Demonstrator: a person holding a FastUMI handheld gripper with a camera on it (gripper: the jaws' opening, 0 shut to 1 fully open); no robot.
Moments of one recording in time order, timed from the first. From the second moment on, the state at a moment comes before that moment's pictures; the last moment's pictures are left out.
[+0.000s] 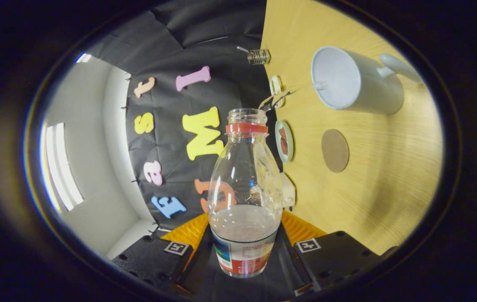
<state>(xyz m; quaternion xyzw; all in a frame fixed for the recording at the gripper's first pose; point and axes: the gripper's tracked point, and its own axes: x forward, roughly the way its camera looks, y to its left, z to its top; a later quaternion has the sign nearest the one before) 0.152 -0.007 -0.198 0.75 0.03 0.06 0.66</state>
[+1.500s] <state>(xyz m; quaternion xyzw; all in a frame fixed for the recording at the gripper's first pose) 0.137 -0.020 -0.178 0.78 0.01 0.09 0.62</state>
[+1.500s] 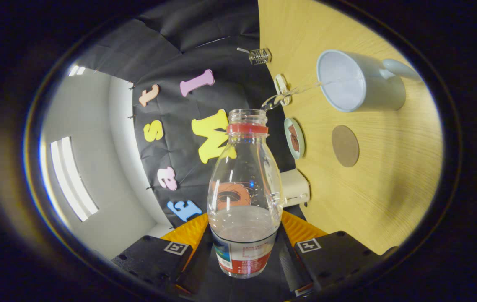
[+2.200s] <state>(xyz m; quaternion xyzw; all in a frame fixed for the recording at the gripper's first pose) 0.132 -0.029 -0.164 0.80 -0.01 0.11 0.59</state>
